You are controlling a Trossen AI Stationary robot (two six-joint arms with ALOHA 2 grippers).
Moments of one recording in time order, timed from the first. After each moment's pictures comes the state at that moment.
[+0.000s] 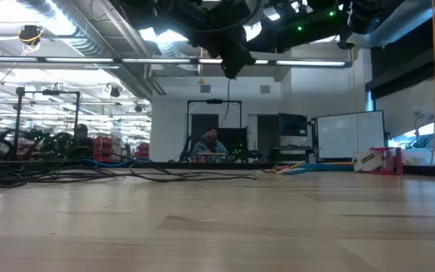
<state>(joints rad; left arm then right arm) 0.08 1.74 1.15 0.47 -0.65 0.83 -0.34 1.38 0.84 0.52 0.10 -0.34</state>
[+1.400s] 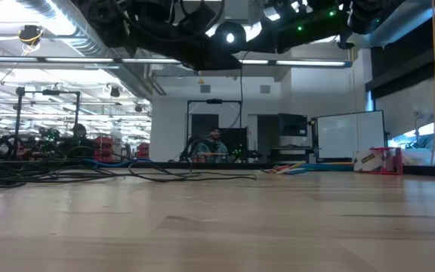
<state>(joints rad) 0.17 1.61 0.88 0.66 -0.35 0.29 -0.34 1.38 0.84 0.51 0.10 -0.35</state>
